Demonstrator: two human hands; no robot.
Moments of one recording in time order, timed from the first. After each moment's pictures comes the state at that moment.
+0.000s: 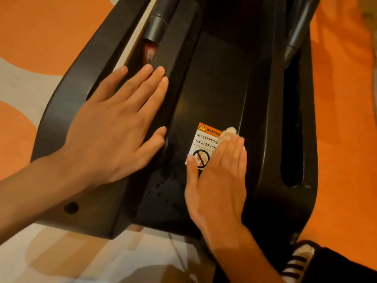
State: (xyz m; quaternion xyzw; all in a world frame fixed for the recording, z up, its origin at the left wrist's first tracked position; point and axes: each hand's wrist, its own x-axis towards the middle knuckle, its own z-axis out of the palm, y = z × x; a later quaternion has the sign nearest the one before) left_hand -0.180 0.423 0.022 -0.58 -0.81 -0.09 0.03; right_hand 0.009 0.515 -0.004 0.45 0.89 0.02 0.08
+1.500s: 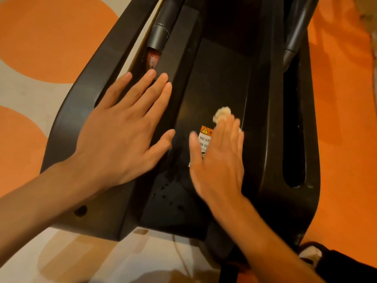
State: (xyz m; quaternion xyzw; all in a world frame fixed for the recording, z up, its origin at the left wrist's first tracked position) left_hand -0.179 0.426 0.022 -0.57 -0.82 -0.08 0.04; right_hand -0.019 0.541 -0.005 0.43 0.90 -0.09 0.01
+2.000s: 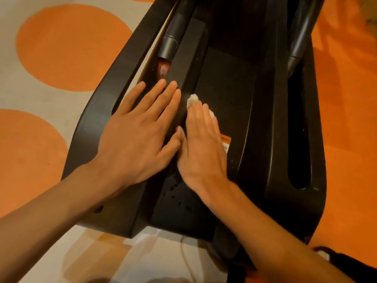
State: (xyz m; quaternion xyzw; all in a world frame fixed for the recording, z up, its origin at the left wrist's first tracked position) left_hand -0.174 0.425 0.021 -0.56 -0.82 -0.10 0.03; right_hand -0.056 0.534 -0.007 0.30 0.94 -0.16 -0.02
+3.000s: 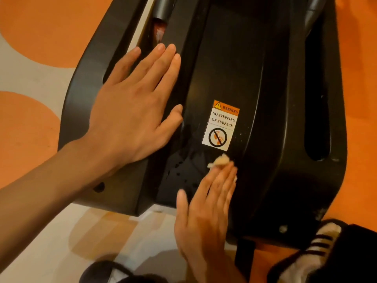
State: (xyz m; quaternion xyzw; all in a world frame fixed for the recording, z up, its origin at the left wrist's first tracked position) left_hand -0.177 0.422 0.020 -0.57 -0.82 -0.08 0.05; right_hand 0.051 0.421 -0.051 0.46 0.88 -0.11 0.02
